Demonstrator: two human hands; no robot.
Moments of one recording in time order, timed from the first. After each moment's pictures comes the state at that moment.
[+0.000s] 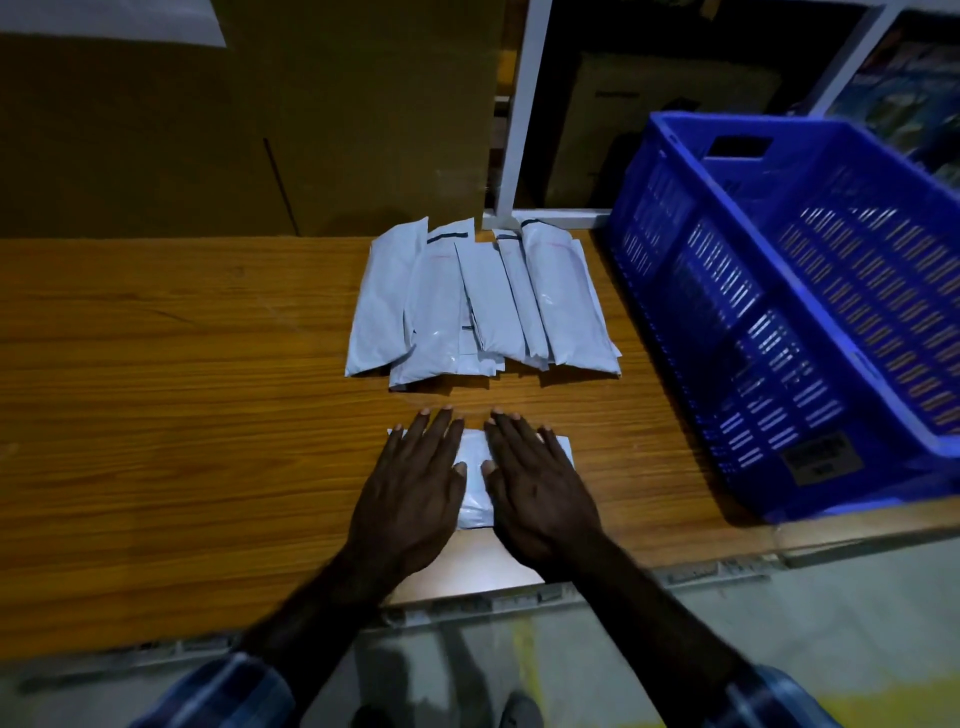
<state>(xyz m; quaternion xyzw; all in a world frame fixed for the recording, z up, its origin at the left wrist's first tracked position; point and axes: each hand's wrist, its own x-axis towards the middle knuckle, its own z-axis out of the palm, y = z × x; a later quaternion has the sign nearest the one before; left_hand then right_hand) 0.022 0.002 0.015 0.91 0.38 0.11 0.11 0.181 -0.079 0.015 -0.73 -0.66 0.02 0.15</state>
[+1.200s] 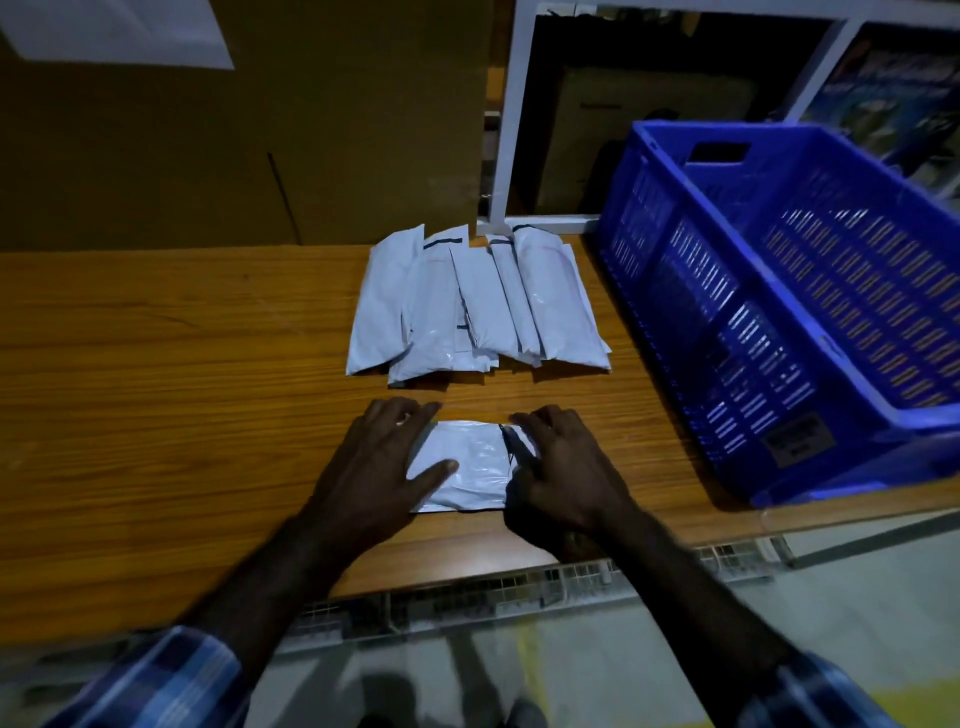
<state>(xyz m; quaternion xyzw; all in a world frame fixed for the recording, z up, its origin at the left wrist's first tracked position) -0.004 0.029 0.048 0.91 0.33 0.18 0.15 0.207 -0.086 0.068 -0.75 -0.63 0.12 0.17</state>
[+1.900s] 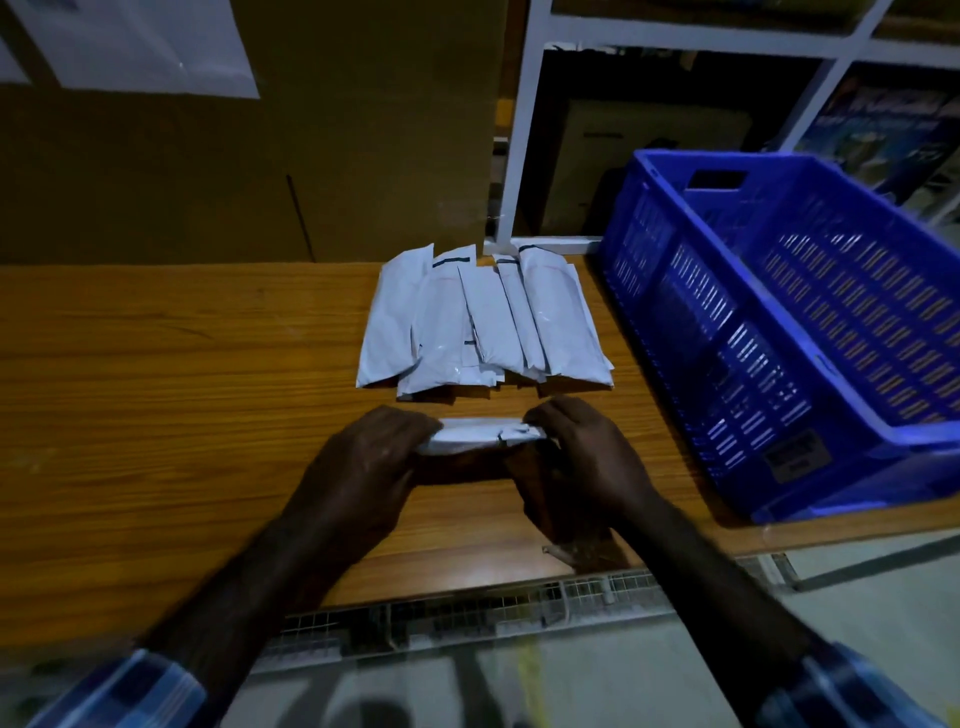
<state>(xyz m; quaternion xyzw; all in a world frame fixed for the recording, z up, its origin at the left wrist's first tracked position) -0.024 0.024 0.084 0.93 0.26 0.24 0.11 0.228 -0.080 0.090 -0.70 -0.69 0.04 0.17</state>
